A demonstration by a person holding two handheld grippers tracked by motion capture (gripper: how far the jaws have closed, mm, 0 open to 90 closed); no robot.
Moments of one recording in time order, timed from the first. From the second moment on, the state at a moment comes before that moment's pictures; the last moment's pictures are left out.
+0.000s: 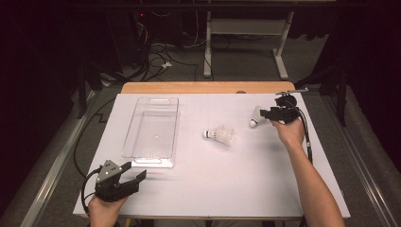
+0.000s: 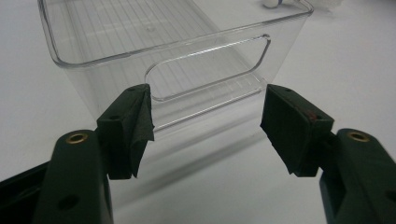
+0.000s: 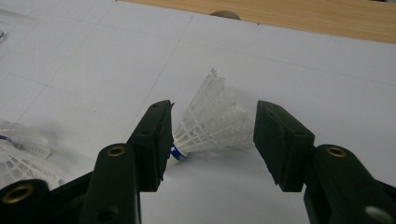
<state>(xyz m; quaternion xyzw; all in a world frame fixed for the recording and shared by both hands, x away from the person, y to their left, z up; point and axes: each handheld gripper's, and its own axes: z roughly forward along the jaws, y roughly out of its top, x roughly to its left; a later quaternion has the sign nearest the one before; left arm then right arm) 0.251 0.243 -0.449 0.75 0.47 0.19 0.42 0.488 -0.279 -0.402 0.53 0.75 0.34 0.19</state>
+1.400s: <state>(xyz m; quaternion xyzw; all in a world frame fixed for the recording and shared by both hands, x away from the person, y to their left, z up) 0.251 0.242 -0.449 0.76 0.46 0.19 0.42 0.512 -0.274 -0.415 0.55 0.75 0.32 0.16</state>
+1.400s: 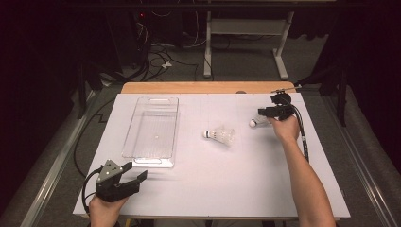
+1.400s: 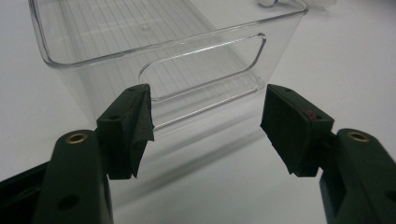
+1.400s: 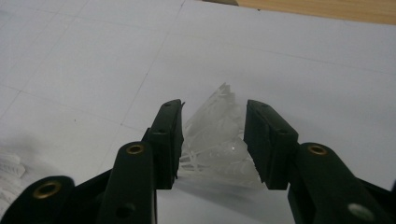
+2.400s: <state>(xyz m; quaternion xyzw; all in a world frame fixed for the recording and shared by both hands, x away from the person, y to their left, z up) 0.251 0.241 -0.449 0.76 0.46 0.19 0.42 0.493 -0.277 -0.412 0.53 0.78 0.31 0.11</state>
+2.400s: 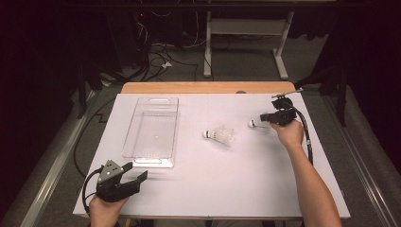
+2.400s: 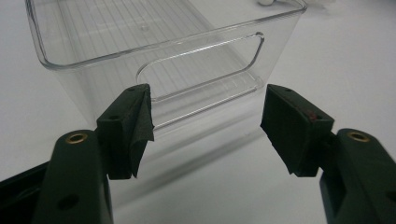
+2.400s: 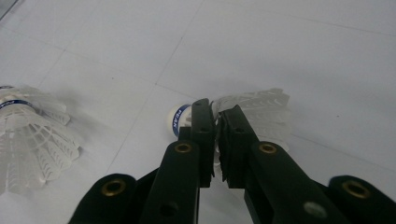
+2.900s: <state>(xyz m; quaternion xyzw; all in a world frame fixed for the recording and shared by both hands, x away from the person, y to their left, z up) 0.251 0.241 -0.449 0.76 0.46 0.19 0.42 0.486 -0.275 -0.412 0.52 0.79 0.32 0.10</state>
